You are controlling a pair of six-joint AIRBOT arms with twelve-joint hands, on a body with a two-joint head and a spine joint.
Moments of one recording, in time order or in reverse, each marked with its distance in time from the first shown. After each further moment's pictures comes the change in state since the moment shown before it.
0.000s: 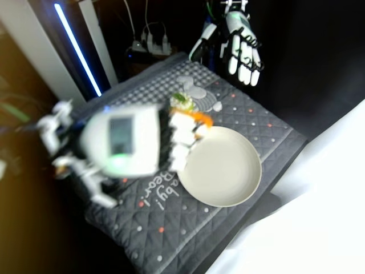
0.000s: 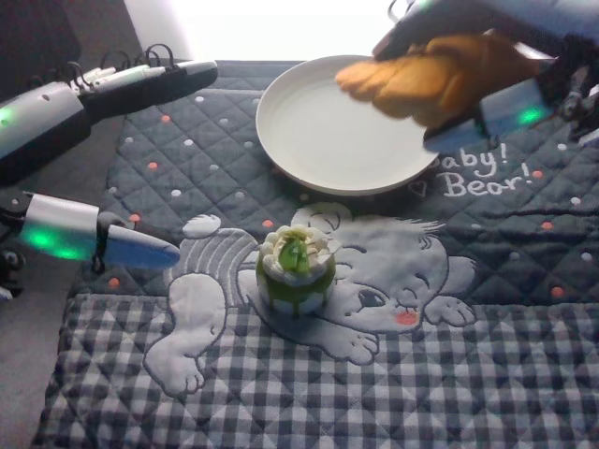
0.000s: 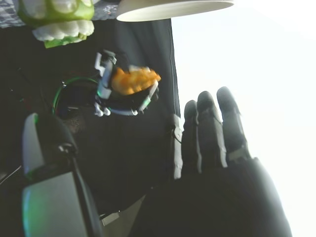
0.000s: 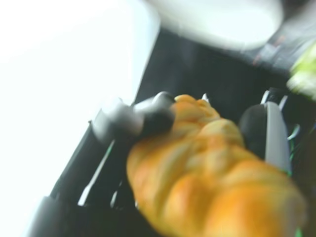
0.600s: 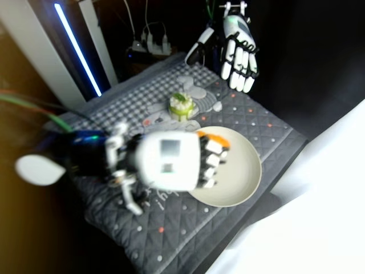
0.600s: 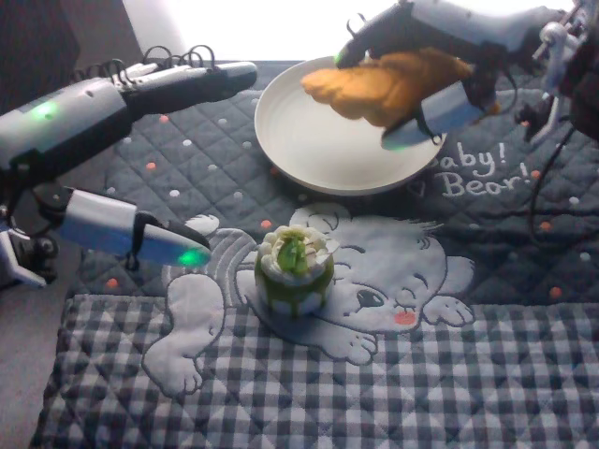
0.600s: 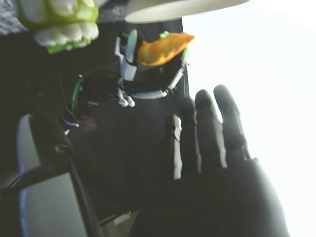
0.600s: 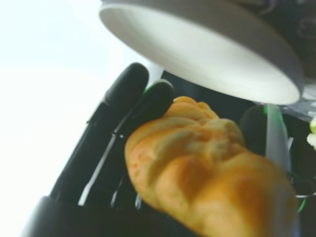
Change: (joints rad) left arm -0.072 -0.070 0.053 0.097 0.043 -0.034; right arm 0.043 -0.197 0.206 0.008 -0.143 -0.003
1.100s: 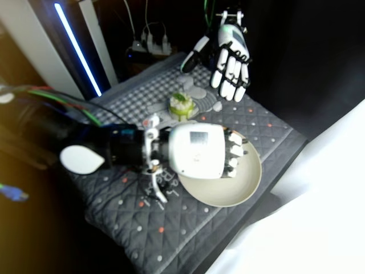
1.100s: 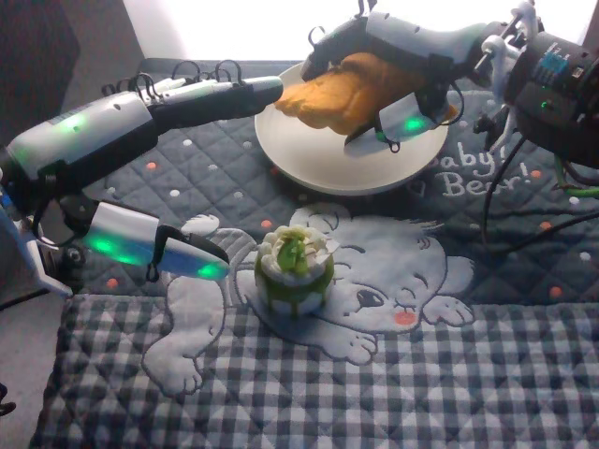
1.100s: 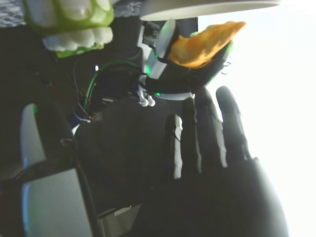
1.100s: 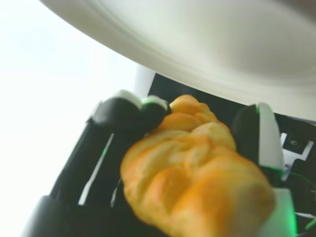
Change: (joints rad) left arm -0.002 -0.051 0.031 0.026 -0.019 -0.049; right arm 0.007 -0.106 0.076 -0.011 -0.051 -0.002
